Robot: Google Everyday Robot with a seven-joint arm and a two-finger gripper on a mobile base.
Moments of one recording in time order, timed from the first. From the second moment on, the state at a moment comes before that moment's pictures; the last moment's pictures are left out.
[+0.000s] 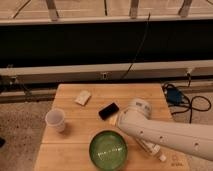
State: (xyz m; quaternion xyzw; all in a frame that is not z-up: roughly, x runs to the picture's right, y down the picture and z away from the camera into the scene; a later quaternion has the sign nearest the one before) arm 0.085 0.179 0.709 -0.11 -0.14 -0.61 0.78
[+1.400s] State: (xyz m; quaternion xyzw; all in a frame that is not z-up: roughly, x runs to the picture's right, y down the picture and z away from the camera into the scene) arm 0.083 0.263 0.766 -0.20 -0.24 -0.68 0.66
